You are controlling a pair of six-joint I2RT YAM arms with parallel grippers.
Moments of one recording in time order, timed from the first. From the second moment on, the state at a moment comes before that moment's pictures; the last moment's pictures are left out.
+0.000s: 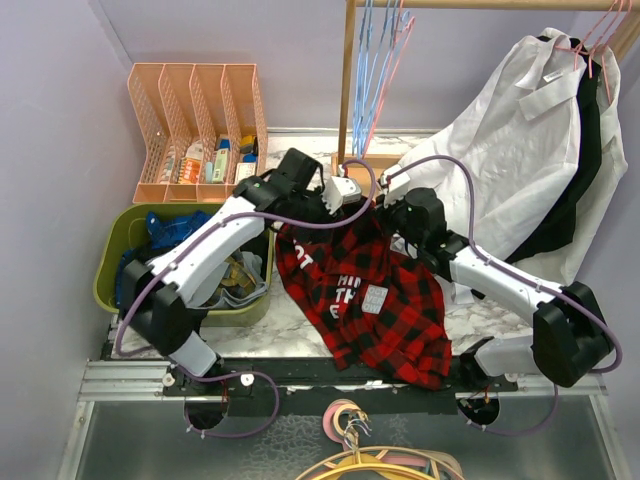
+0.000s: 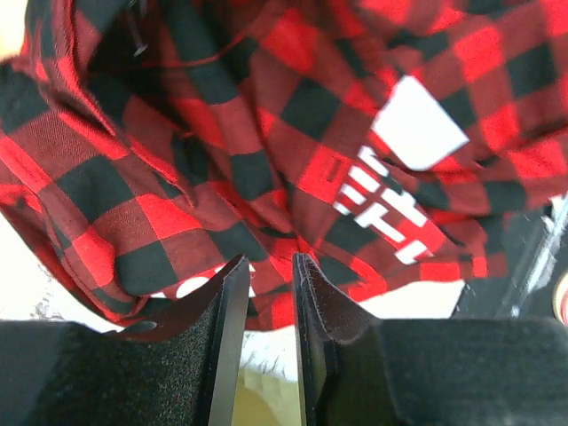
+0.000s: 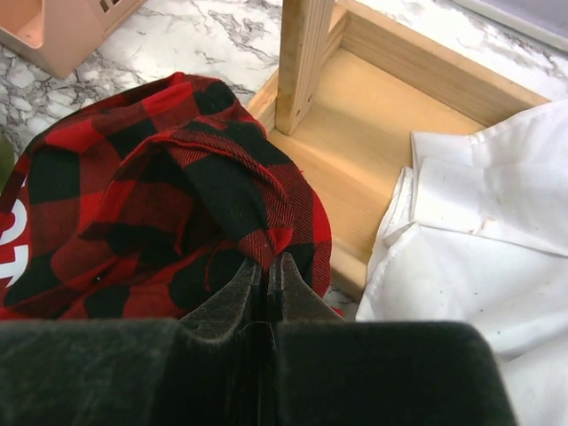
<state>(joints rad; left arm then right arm) -0.64 1.51 1.49 -0.88 0.48 0.39 0.57 1.33 0.80 0.20 0.02 -0.05</state>
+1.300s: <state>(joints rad) -0.43 1.75 1.56 -0.64 0.76 0.46 0.57 1.27 0.77 0.16 -0.04 -0.02</state>
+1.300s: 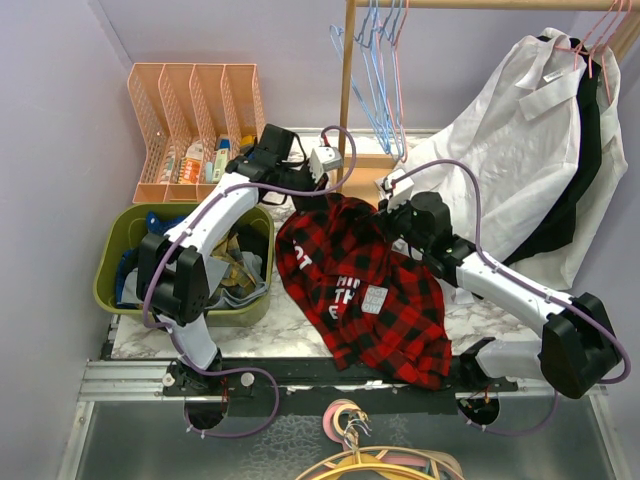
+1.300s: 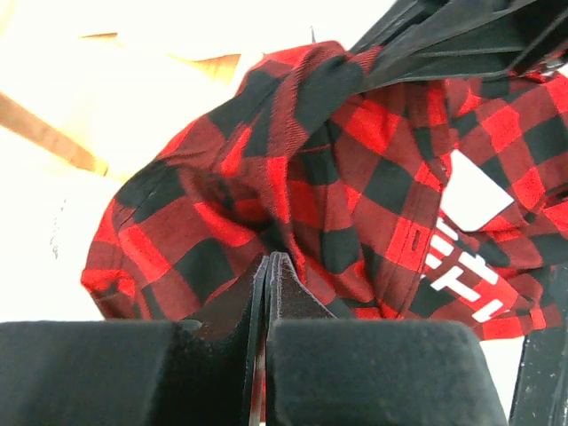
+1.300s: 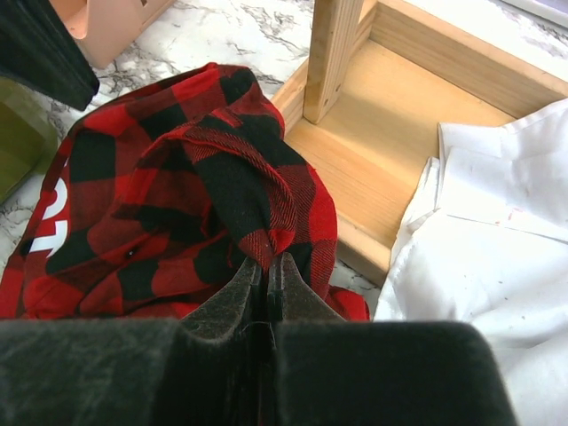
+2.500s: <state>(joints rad) -0.55 1.80 1.48 -0.62 0.58 0.46 0.57 1.26 0.74 0.18 -0.05 -0.01</state>
